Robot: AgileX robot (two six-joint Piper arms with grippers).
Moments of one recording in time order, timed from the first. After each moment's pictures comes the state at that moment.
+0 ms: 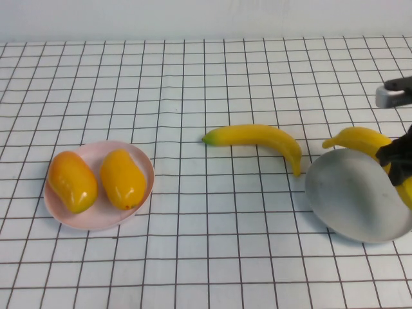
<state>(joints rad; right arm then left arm) 0.12 1.70 -1.28 0.02 1.02 -0.09 -0.09 -0.01 0.02 0.06 0.38 0.08</state>
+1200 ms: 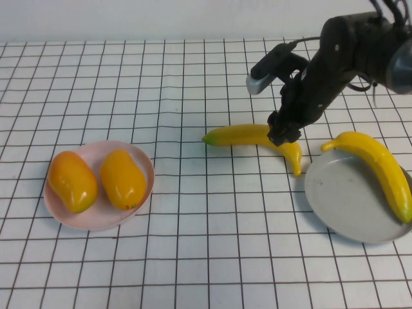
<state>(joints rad) 0.38 2.08 -1.80 0.08 0.96 -0.49 -0.09 -0.01 0.02 0.06 0.38 0.08</state>
